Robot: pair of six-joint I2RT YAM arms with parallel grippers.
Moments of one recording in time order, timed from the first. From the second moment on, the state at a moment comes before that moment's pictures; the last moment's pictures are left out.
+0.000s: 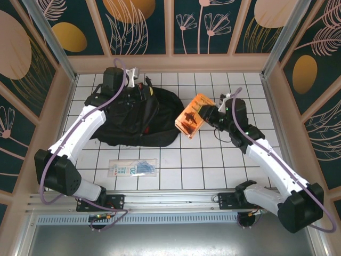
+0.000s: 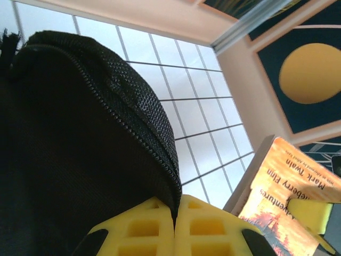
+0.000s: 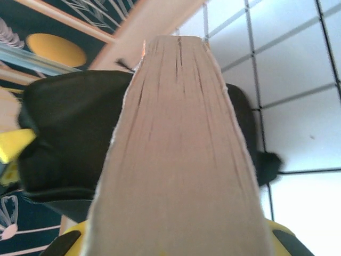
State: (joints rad) left arm -0.35 1.48 1.36 -0.41 0.50 -0.56; right arm 0.43 1.05 0.86 -0.23 -0.28 0.89
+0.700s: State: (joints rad) left arm -0.35 1.52 1.41 -0.30 0.70 -0.78; right arm 0.54 1.53 1.22 -0.31 -0.12 0.86
